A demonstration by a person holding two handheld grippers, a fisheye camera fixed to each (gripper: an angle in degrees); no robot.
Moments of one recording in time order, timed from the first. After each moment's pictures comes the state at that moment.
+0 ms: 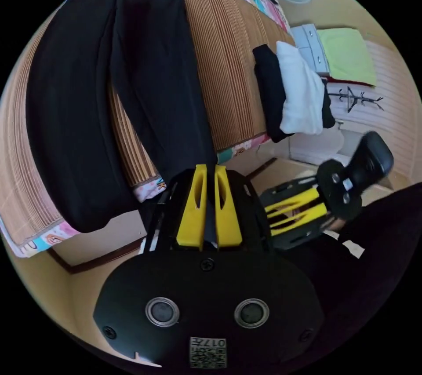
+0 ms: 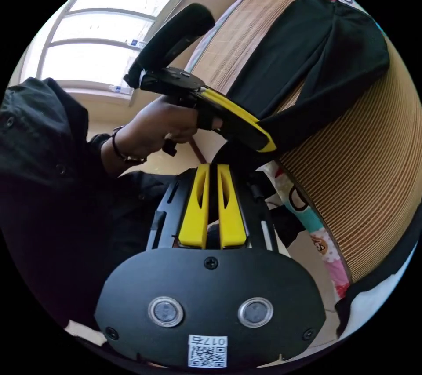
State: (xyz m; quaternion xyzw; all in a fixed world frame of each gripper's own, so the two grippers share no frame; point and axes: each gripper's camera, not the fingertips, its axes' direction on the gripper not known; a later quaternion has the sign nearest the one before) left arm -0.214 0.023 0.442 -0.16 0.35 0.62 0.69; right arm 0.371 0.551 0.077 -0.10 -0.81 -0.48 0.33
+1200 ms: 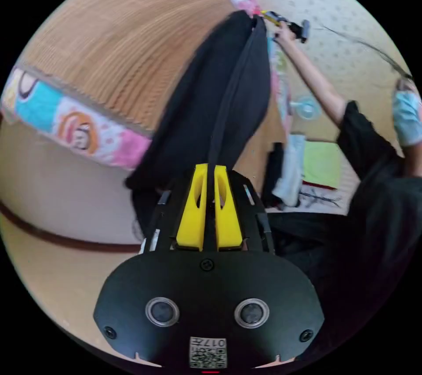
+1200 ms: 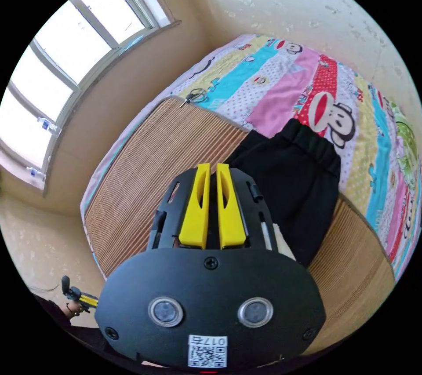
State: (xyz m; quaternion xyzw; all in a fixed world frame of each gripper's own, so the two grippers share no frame) left arm -0.458 -0.138 0.593 -0.14 0.52 0.32 0.78; right arm 0.016 0.241 -0.149 0.09 -0.78 -0.33 0.53
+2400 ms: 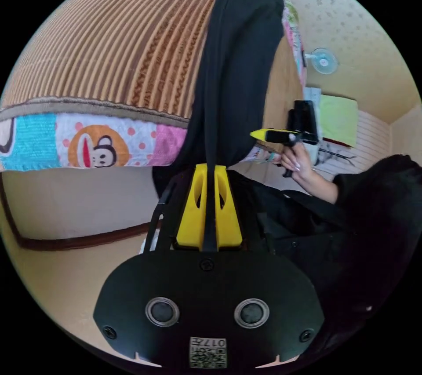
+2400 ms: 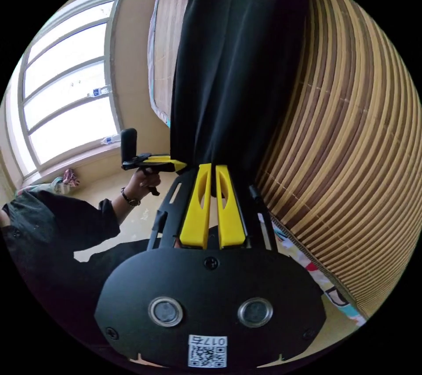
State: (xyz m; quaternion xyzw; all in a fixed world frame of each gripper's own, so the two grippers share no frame) left arm -0.365 -0.134 0.547 -0.22 0.49 0.46 0.71; right arm 0.078 0.709 0.026 -0.30 -0.82 -0.39 0.30
